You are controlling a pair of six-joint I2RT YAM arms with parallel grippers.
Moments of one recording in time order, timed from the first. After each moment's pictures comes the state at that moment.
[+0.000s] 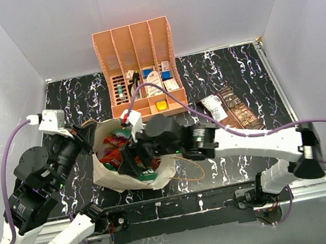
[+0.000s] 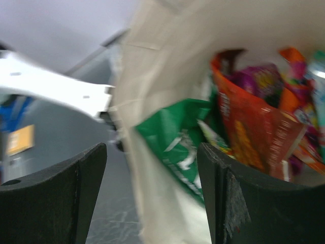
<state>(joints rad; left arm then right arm) -0.71 0.62 1.20 -0.65 -0.29 -0.22 1.23 1.44 1.35 -0.25 -0.10 0.40</state>
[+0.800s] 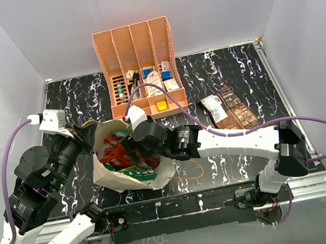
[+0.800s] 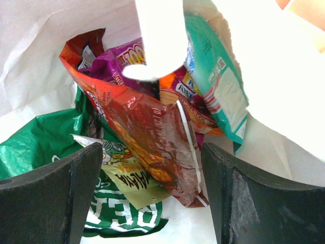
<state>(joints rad) -0.71 0.62 1.20 -0.65 -0.29 -0.22 1.21 1.58 1.38 -0.40 0.34 0.39</state>
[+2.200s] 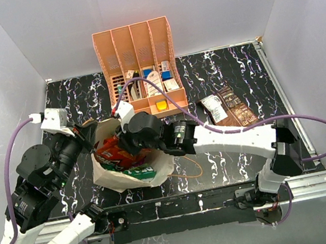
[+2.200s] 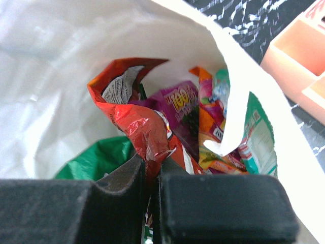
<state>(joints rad) -0.71 0.63 1.19 -0.65 -0.30 -0.22 1.19 1.61 1.48 -0.27 0.16 0.33</state>
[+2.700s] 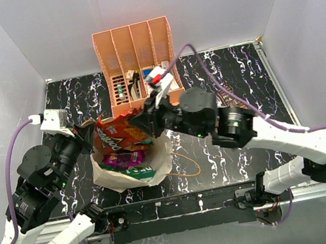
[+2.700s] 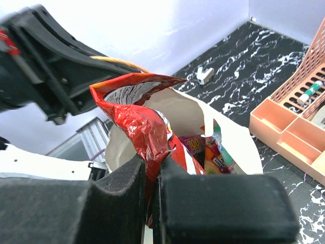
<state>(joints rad) -0.71 0.62 1.18 -0.65 -0.33 -0.22 1.19 1.33 1.52 -0.29 0.18 0.32</state>
